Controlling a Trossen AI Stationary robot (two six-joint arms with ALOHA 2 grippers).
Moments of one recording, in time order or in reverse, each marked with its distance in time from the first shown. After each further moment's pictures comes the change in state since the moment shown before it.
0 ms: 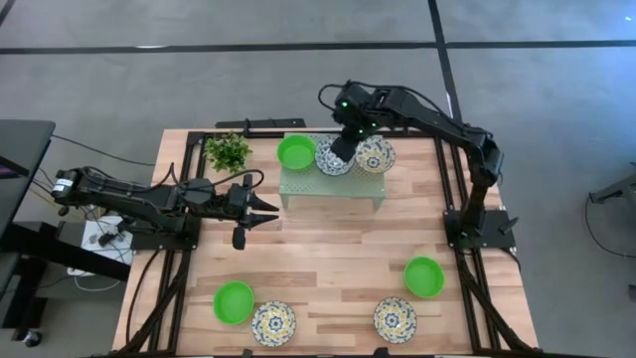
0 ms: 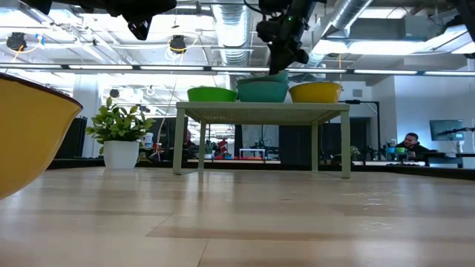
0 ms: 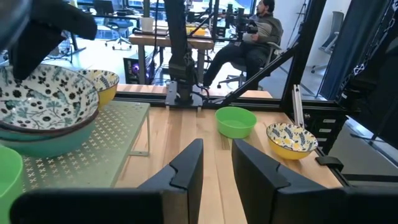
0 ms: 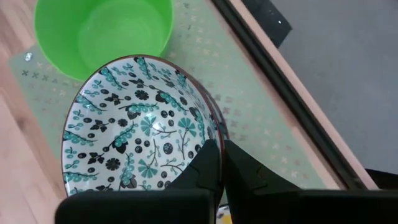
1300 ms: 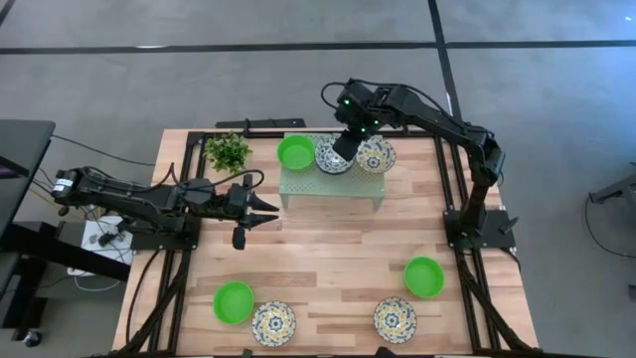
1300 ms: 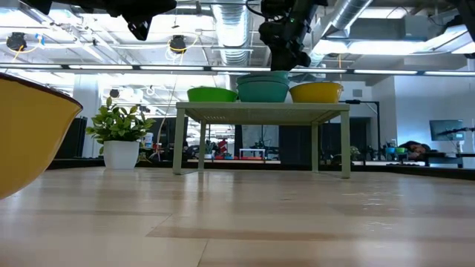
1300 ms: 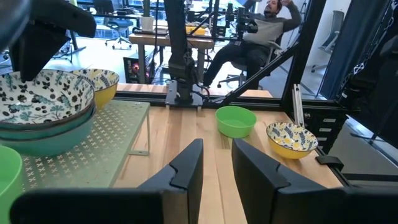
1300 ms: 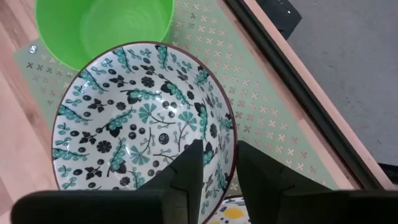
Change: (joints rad) left arm 0.000 0.000 0.000 -0.002 0.000 0.000; right arm -0.025 -0.003 -0.018 -0.011 -0.051 0.000
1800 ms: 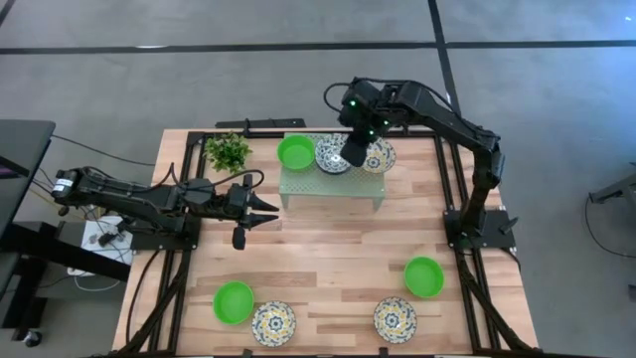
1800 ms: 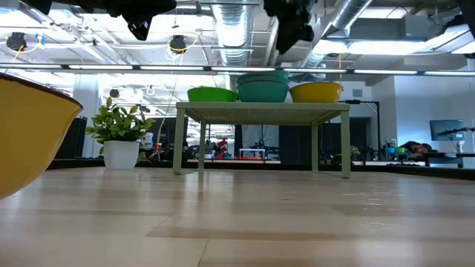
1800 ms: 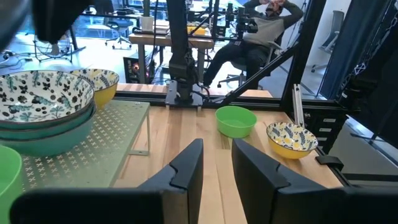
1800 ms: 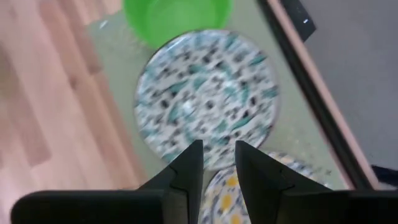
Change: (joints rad) left arm 0.000 0.000 0.000 0.000 0.000 0.000; right arm 0.088 -0.008 0.209 -0.228 0.001 -0.048
